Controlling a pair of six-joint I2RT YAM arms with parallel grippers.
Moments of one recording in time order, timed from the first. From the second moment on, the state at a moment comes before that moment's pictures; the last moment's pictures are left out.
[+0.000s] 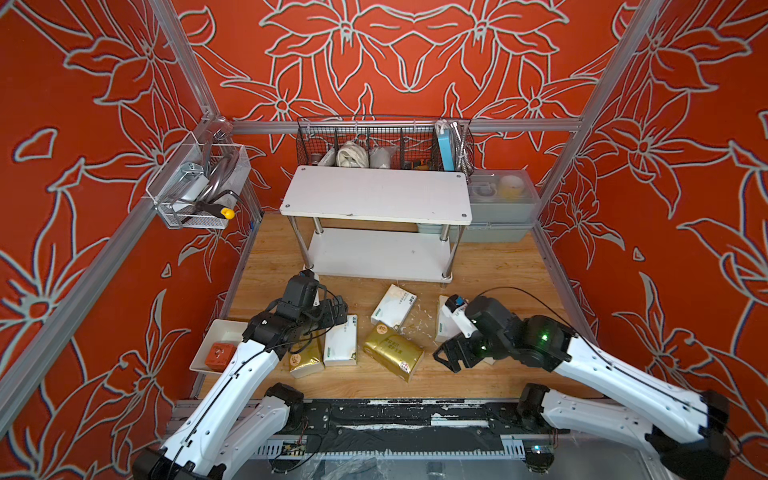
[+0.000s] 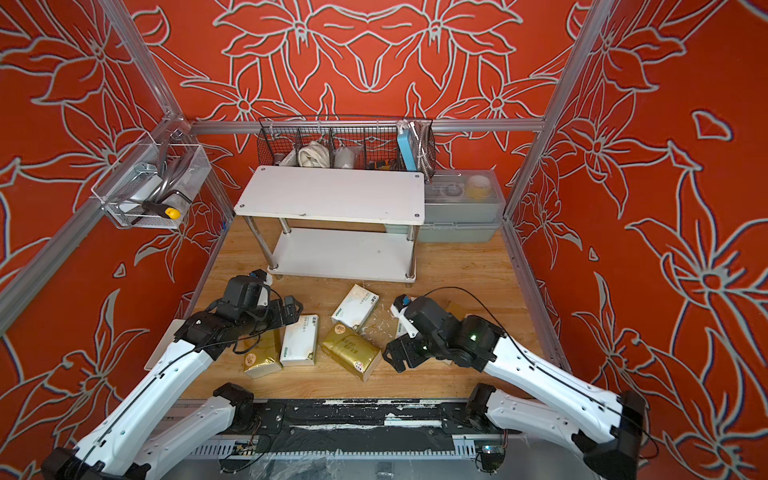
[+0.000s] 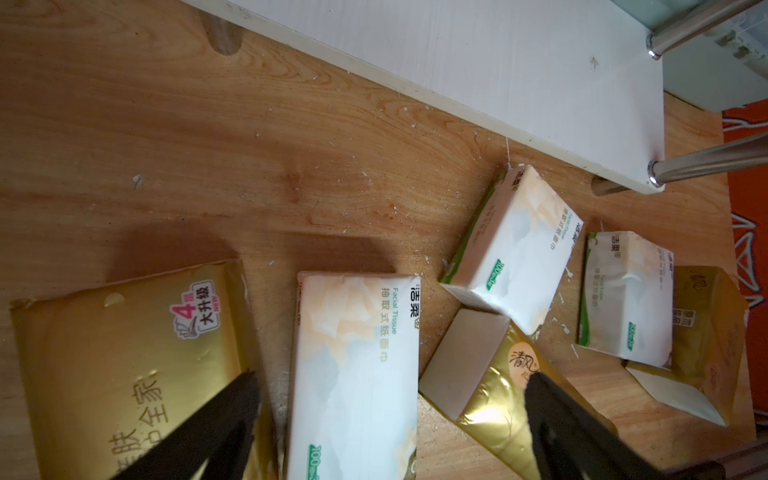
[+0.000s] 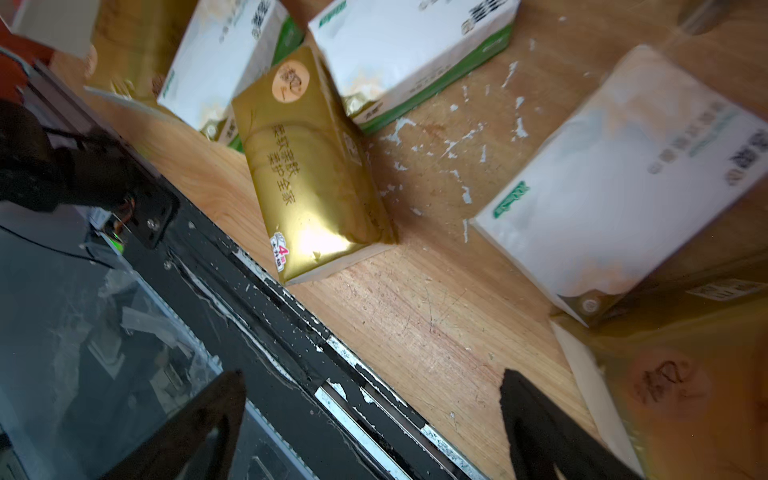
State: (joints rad) left arm -0.30 0.86 0.78 -0.82 0.07 -0.56; right arm 1.04 0.99 0.88 -0.94 -0.05 0.44
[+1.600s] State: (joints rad) left arm -0.30 0.87 0.78 -0.80 0.13 -0.50; right arm 1.25 1.63 1.06 -0.72 0.08 0.33
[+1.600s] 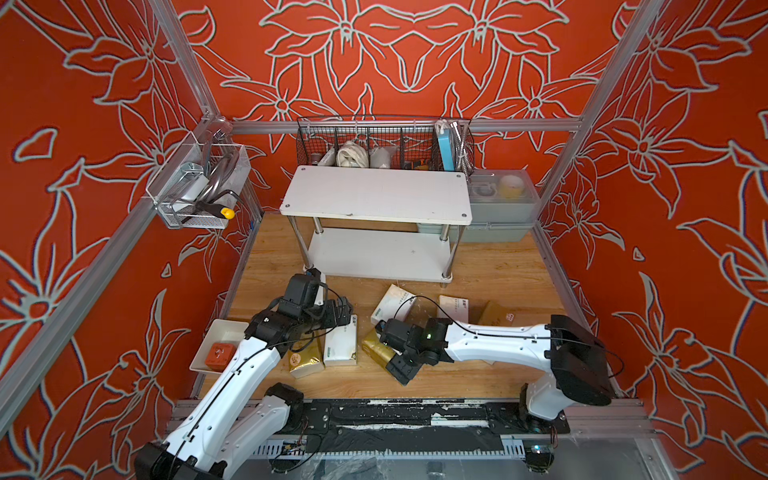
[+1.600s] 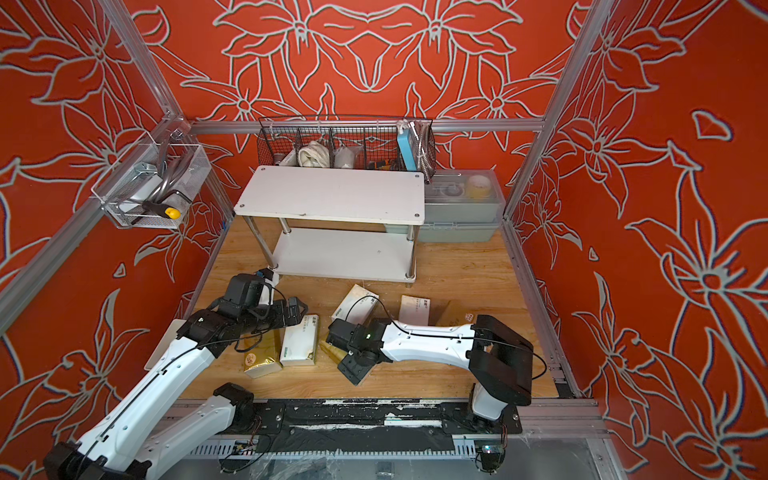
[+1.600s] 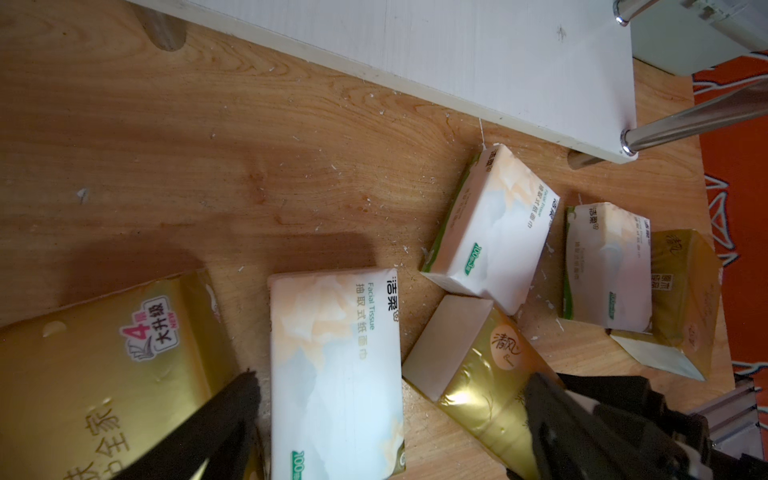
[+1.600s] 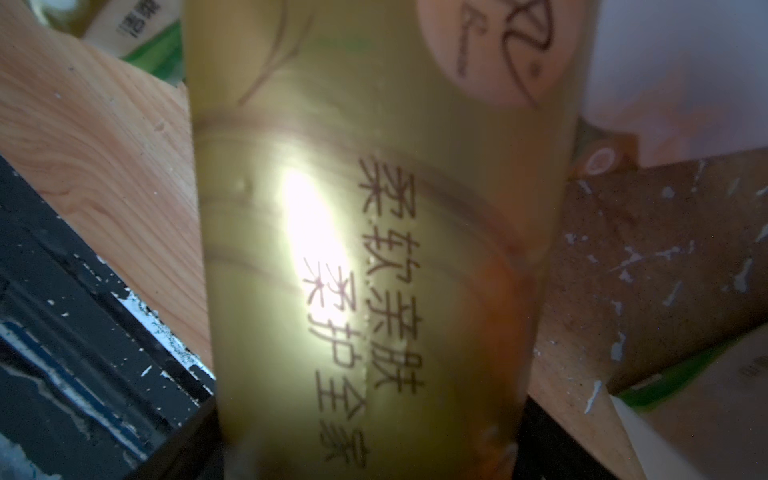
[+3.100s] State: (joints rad) left arm -0.30 0.85 0.80 -0.81 0.11 -0.50; right arm 0.92 1.57 1.29 -0.73 0.36 0.67
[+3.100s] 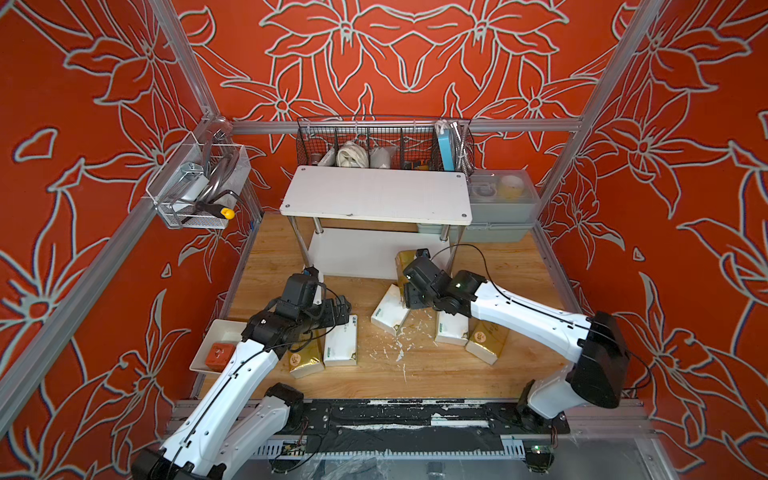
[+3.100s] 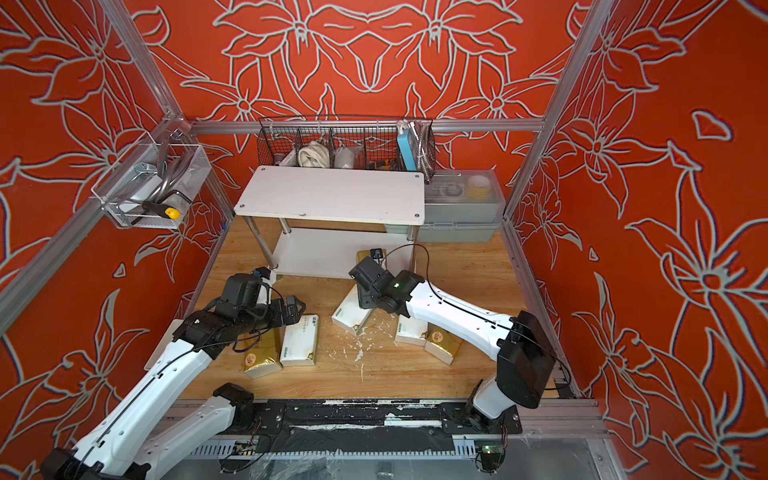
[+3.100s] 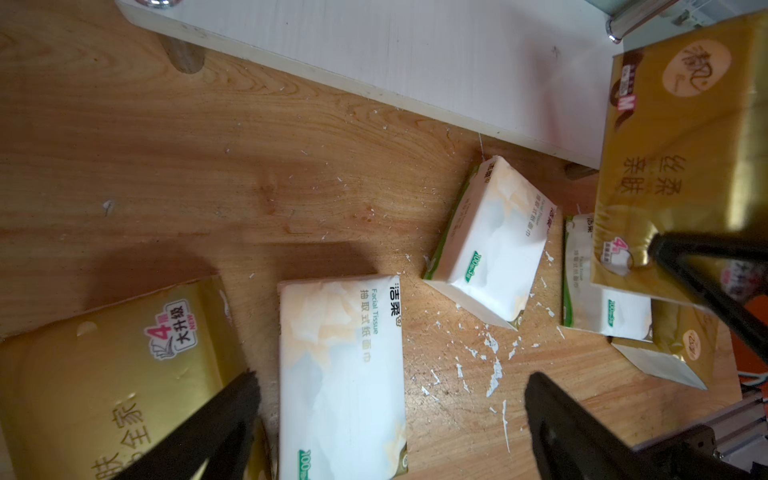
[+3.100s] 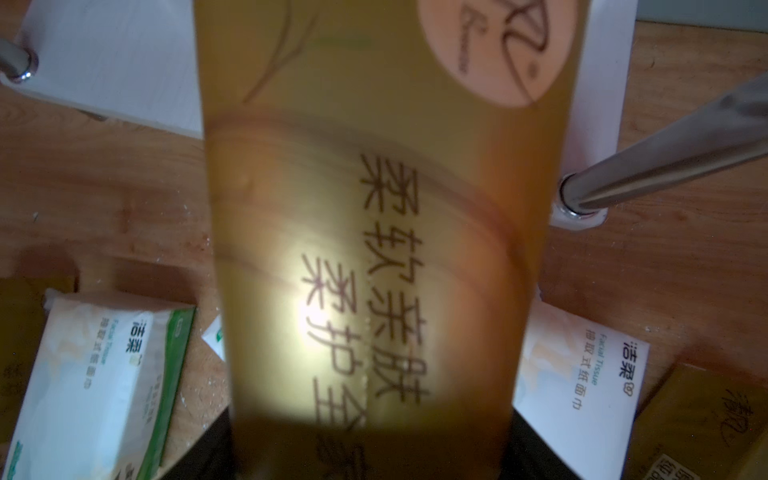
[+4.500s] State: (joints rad) left arm -0.30 0.81 0.80 -0.84 0.11 -0.50; right arm 0.73 1.96 1.59 -0.60 0.50 0.67
